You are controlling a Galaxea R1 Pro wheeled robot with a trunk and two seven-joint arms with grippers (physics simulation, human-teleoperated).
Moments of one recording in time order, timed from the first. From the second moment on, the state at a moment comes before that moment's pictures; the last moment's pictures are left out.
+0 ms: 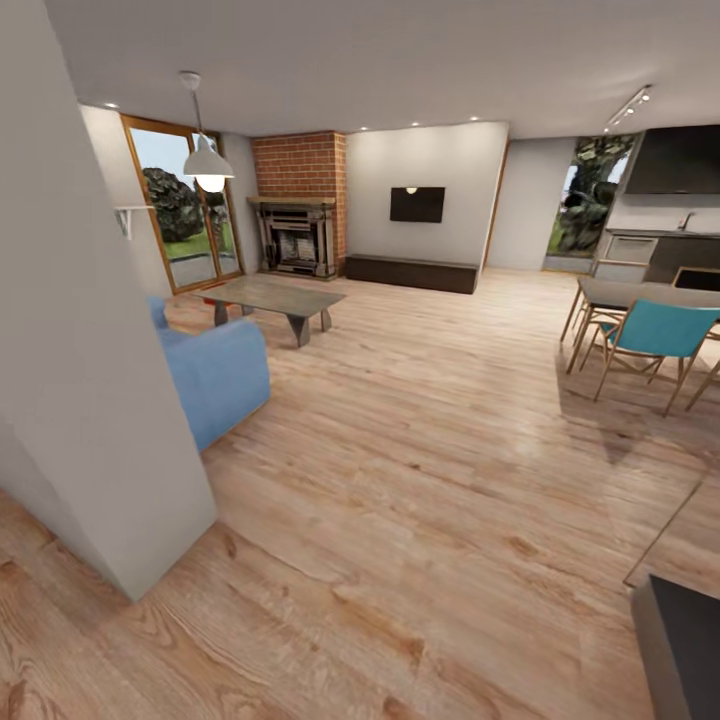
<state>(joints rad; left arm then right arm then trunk) -0.26 -0.06 0.00 0.00 0.07 0.06 0.10 -0.19 0.05 0.57 0.02 -0.37 -0.12 -0.17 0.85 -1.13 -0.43</state>
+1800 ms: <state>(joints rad) -0.26 -0.06 0.00 0.00 0.07 0.06 0.10 -0.19 0.05 0.57 0.01 -0.37 -0.12 -0.17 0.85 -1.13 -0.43</state>
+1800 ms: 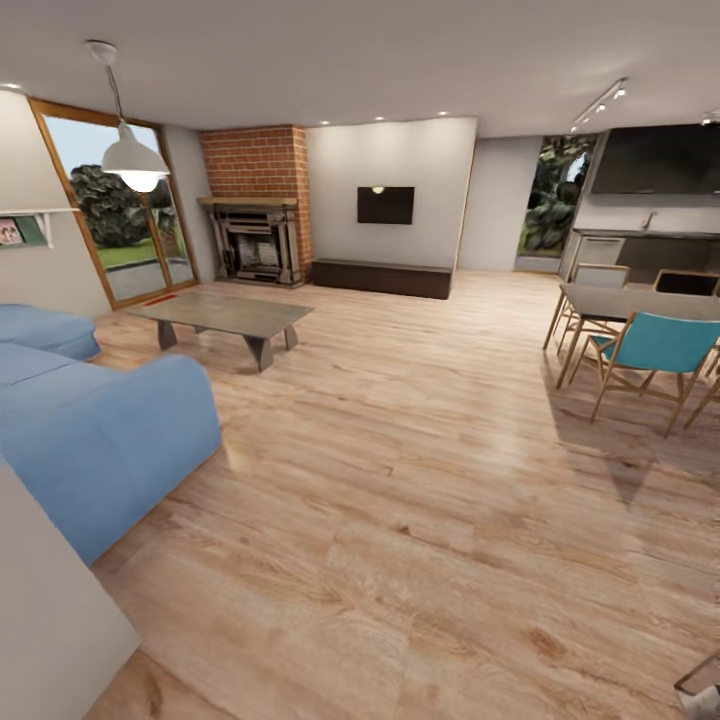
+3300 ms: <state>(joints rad) -0.26 -0.06 0.00 0.00 0.07 0.06 0.10 -0.19 0.05 0.57 0.01 -0.37 -0.12 -0.16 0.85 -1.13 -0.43</state>
